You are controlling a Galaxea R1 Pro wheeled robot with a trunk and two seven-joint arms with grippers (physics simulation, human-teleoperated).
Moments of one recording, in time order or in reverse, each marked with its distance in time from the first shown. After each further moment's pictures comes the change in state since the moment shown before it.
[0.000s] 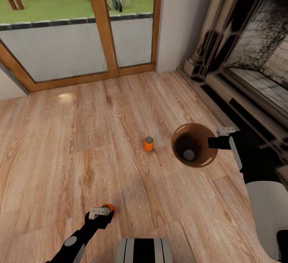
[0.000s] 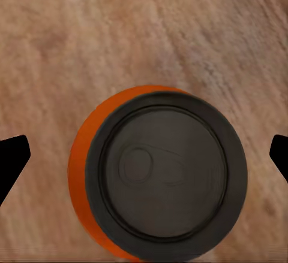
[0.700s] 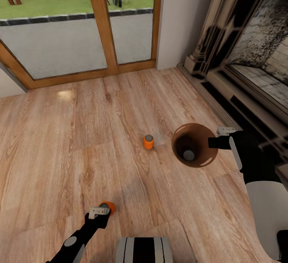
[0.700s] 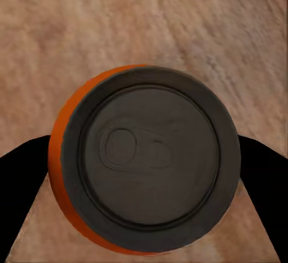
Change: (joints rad) left arm 0.001 0.001 -0.001 -0.001 0.003 -0.017 -0.003; right arm 0.000 -0.001 0.001 0.000 -0.004 0.000 0.000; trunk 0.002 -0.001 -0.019
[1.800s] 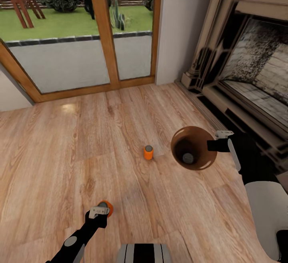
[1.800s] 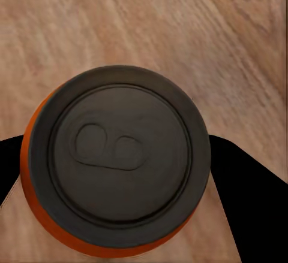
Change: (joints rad) left arm -0.002 0.000 -0.002 0.001 -0.004 -0.011 -0.001; right arm 0.001 0.002 0.004 0.047 -0.003 0.000 0.001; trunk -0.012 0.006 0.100
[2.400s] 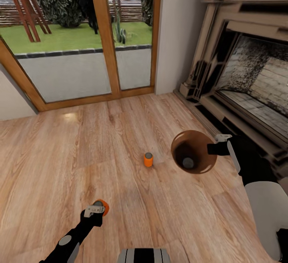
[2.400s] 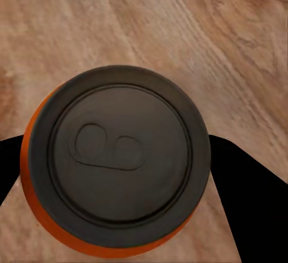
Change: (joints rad) left arm -0.002 0.034 0.015 -0.009 0.015 0.002 -0.018; right arm 0.000 -0.007 0.004 0.058 -0.004 0.000 0.011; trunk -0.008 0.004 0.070
